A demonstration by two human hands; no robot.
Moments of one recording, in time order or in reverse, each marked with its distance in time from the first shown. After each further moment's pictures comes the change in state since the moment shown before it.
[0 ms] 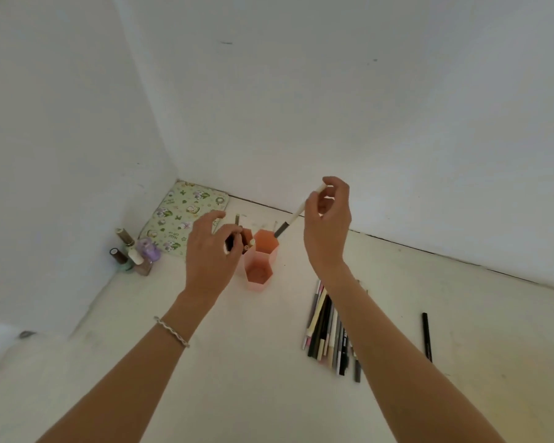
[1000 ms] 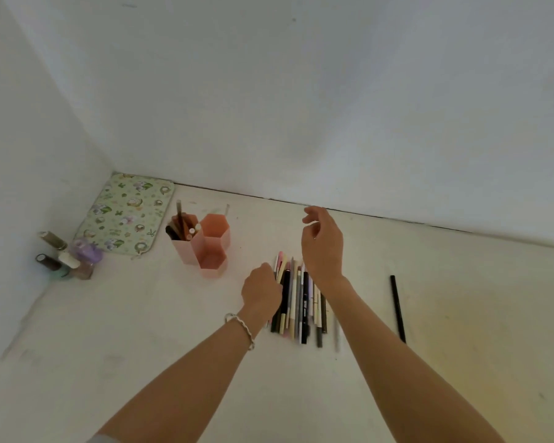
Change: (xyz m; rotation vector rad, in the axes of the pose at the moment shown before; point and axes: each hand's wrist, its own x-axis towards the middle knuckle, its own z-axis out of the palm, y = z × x) left_hand -0.088 0.115 0.116 0.074 -0.893 -0.427; right_hand -0.030 0.072 -0.102 -0.374 -0.104 0.166
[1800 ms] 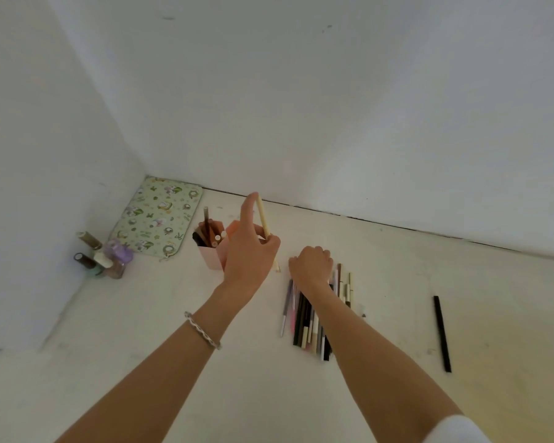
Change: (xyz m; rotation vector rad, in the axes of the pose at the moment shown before) left_hand -0.003 -0.004 -0.115 -0.490 0.438 0.212; right_hand 0.003 0.028 0.085 -0.751 -0.441 0.209
